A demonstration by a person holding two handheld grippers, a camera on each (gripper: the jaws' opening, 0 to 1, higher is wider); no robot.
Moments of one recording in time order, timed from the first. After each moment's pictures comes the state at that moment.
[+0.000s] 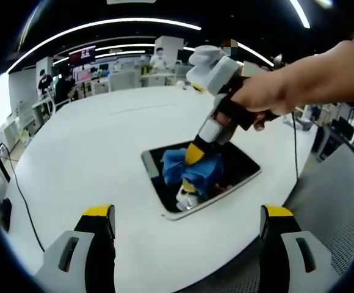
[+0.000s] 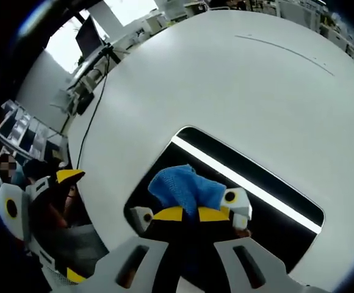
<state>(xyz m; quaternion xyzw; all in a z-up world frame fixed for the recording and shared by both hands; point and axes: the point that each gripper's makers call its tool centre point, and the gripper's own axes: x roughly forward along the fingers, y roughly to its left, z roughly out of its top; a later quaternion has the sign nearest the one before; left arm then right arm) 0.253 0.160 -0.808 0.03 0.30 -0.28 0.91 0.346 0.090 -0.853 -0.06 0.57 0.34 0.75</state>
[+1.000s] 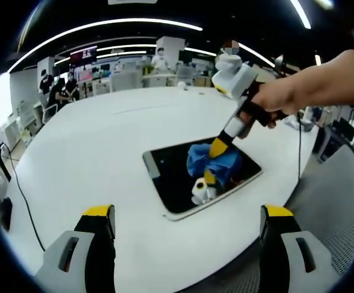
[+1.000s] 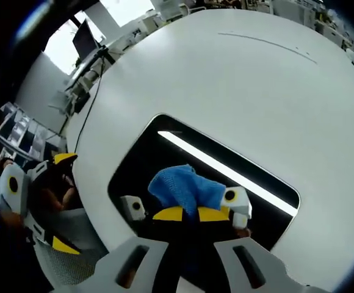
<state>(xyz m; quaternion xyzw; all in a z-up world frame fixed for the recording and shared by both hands) 0.253 0.161 -0.805 0.03 0.30 -0.27 0.91 0.345 0.034 -0.853 -0.06 0.57 0.33 0.75</state>
